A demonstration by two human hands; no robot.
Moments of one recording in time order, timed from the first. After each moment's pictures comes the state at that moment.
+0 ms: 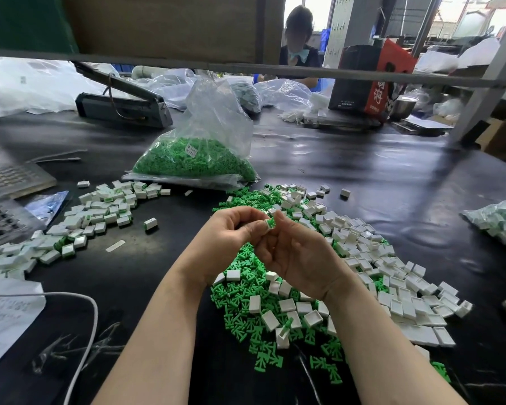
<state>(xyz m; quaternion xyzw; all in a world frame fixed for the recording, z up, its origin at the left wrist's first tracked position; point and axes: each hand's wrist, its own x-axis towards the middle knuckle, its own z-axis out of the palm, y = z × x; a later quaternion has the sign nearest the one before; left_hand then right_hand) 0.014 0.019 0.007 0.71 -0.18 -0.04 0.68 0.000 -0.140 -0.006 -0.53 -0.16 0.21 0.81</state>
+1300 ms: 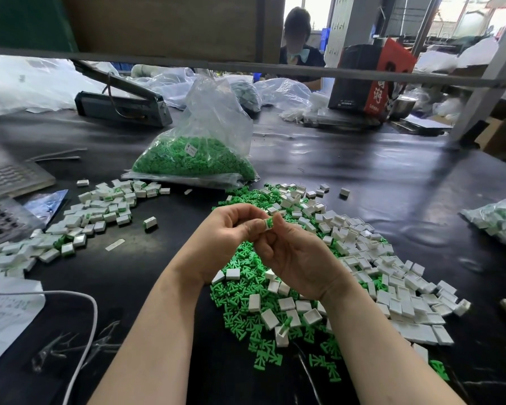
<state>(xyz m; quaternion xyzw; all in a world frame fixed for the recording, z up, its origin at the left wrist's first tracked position) 0.014 0.022 0.011 0.71 -0.21 -0.04 0.67 0.002 -0.138 -0.012 -0.47 -0.18 0.22 0.83</state>
